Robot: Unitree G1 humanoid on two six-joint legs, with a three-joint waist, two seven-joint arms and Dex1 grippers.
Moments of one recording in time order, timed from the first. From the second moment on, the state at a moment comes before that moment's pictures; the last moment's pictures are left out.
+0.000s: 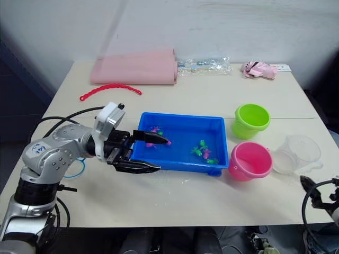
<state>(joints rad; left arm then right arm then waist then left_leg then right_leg) -0.62 0.62 -0.05 -0.29 -0.82 0.84 -1.08 0.34 -0.61 -0.87 -0.34 0.59 0.74 0.31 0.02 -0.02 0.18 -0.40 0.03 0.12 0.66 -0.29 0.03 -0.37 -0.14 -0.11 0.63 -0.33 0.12</state>
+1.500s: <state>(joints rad) -0.66 0.61 -0.05 -0.30 -0.79 0.83 -1.00 -0.07 -0.53 -0.67 0.20 0.42 0.35 0.28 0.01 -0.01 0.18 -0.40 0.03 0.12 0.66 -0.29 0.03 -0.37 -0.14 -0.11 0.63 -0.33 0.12</state>
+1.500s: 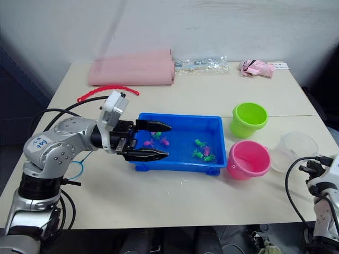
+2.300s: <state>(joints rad) -0.67 0.58 -0.11 -0.22 -0.67 0.74 -1.04 0.19 -0.68 -0.65 -0.28 0.29 0.32 0.25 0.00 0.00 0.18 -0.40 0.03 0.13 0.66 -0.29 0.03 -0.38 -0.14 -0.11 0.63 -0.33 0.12</state>
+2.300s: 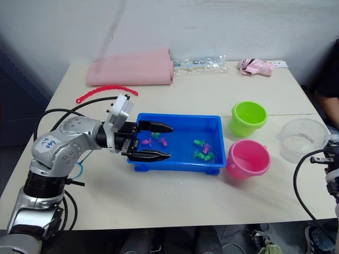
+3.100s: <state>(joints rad) -0.68 0.56 -0.13 -0.19 -0.64 0.71 -1.04 0.25 -0.75 -0.52 -0.31 -0.33 -0.07 0.23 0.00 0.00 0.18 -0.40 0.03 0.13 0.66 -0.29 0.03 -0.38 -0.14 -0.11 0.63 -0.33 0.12</state>
